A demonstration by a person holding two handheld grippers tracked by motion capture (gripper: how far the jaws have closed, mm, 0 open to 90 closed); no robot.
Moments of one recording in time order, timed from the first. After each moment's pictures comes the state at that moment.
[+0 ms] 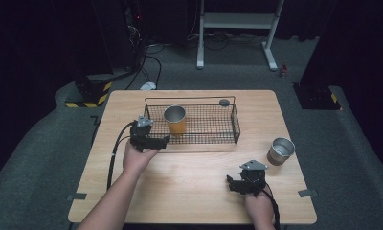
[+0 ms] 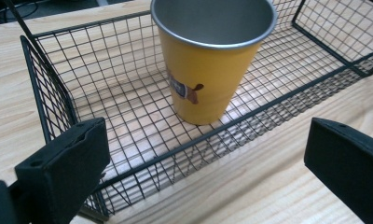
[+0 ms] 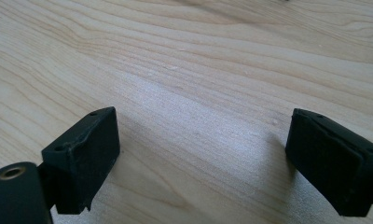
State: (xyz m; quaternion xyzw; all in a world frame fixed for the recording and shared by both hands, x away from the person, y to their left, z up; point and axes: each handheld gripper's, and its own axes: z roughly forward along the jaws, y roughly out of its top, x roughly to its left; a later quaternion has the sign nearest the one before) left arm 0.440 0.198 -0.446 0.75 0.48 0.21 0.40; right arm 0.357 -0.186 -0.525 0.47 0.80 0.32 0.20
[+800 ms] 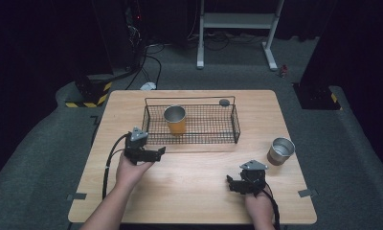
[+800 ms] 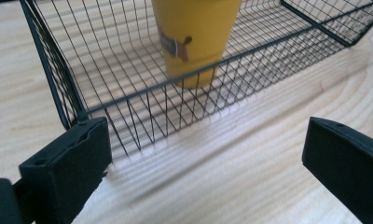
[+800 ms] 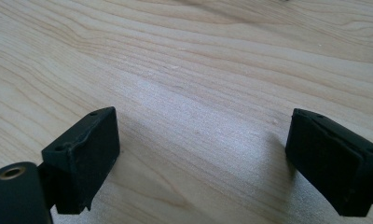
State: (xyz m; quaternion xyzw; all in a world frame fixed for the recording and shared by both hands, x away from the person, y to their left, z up) left arm 0.402 0.213 -0.463 0.76 0.47 0.20 0.40; right arm 0.356 -0.187 -0.525 0.47 0.80 0.32 0.20
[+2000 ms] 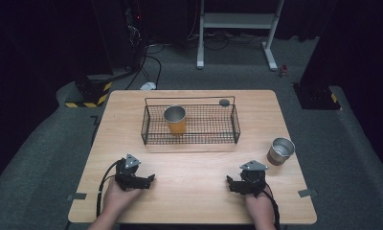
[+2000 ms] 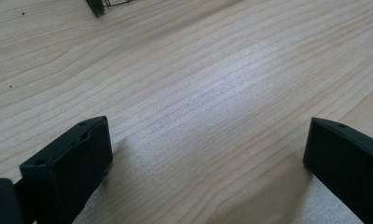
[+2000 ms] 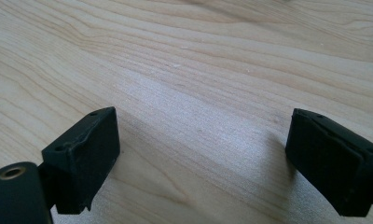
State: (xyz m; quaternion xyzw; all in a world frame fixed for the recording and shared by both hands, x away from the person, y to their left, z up) left arm 0.351 0.240 -0.529 0.80 0.46 0.20 0.33; right arm 0.355 -0.187 -0.525 0.47 0.80 0.32 0.20
